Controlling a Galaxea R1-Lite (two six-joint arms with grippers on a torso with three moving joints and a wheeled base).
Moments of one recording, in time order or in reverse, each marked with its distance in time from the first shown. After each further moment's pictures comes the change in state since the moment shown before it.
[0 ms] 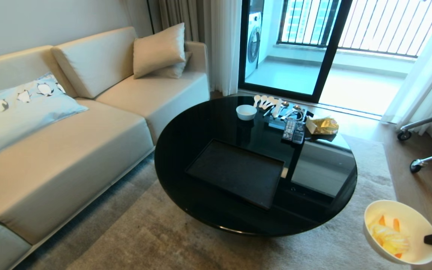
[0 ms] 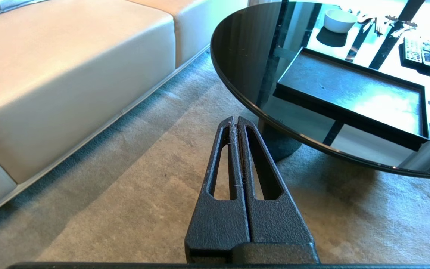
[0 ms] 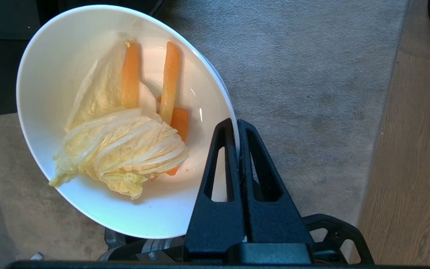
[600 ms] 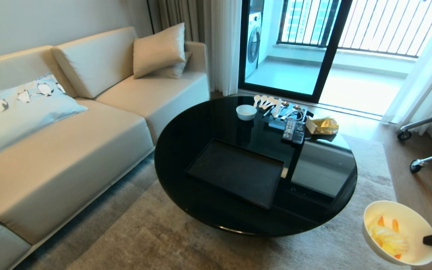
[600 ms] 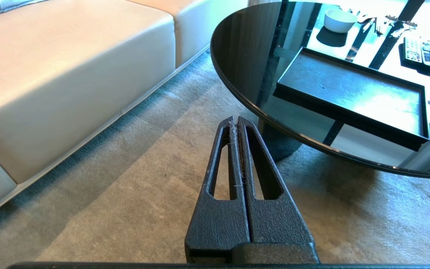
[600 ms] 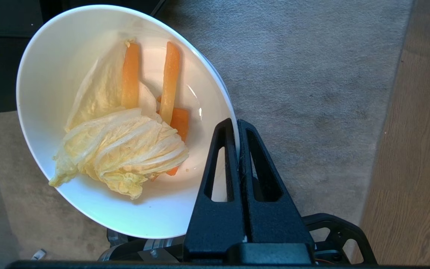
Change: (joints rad) left arm 0.000 0.000 0.000 0.000 0.000 0.000; right arm 0.000 0.000 0.002 0.000 0.012 0.001
